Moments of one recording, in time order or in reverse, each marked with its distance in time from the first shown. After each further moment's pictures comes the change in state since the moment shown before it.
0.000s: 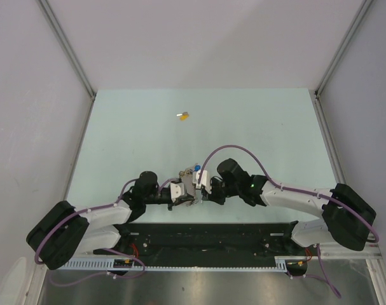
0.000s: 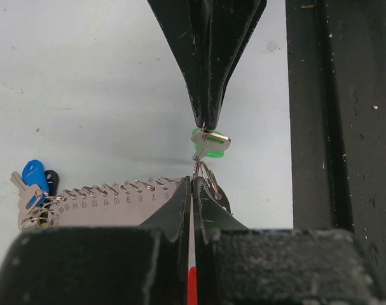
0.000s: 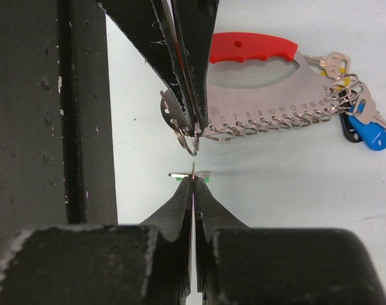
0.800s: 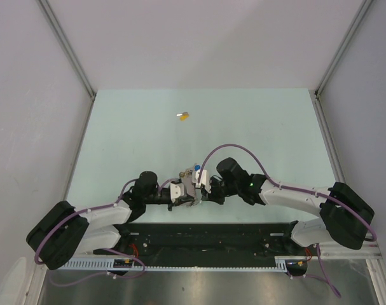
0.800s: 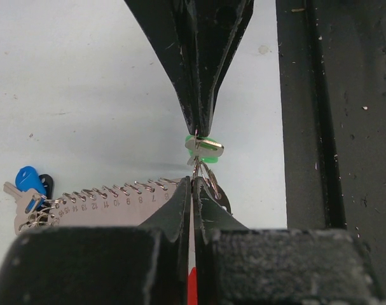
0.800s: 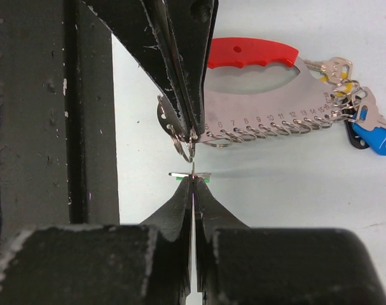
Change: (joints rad) left arm 0.000 -0.001 0.000 0.002 0.021 -0.002; right arm -0.013 0.020 0.008 0.003 -0.034 0.000
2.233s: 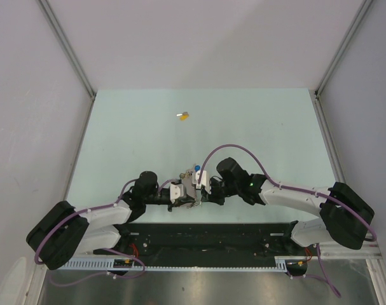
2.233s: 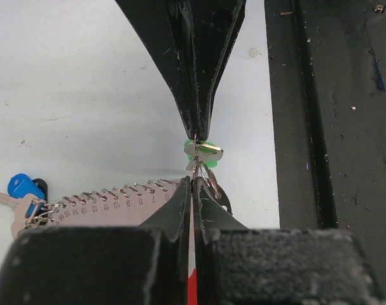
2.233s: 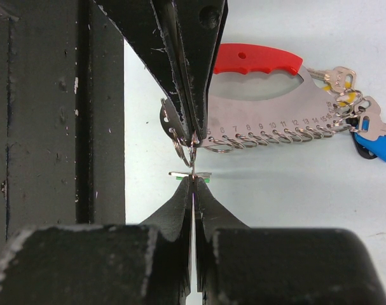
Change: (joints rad) left arm 0.000 0.000 0.000 0.000 0.035 0.000; right arm 0.002 0.000 0.001 -0.005 -0.035 -0.016
